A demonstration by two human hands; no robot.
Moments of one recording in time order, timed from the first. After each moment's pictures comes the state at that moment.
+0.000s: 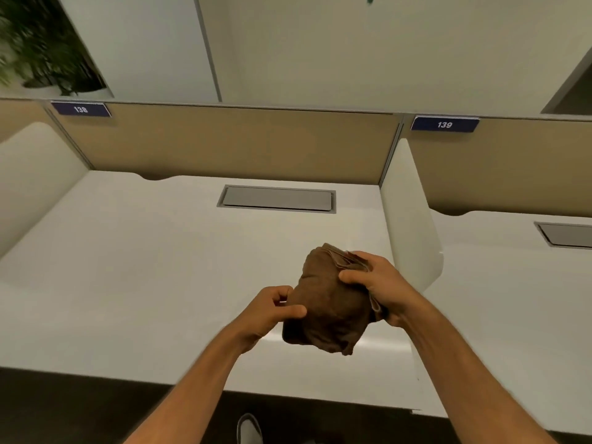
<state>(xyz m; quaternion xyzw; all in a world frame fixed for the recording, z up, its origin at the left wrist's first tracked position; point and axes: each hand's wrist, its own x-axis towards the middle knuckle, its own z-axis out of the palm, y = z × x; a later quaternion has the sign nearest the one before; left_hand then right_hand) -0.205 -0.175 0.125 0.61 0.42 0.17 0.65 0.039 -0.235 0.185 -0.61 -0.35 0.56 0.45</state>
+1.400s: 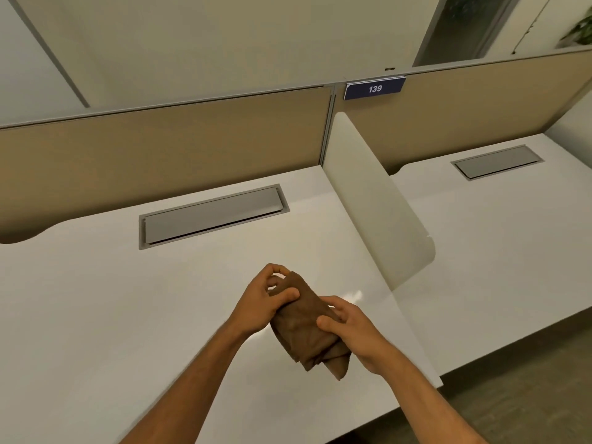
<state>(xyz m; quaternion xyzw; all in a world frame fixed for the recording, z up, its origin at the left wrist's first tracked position) -0.157 0.006 0.084 0.66 0.32 0.10 0.67 -0.023 -0.179 0.083 -0.66 -0.19 0.53 0.50</state>
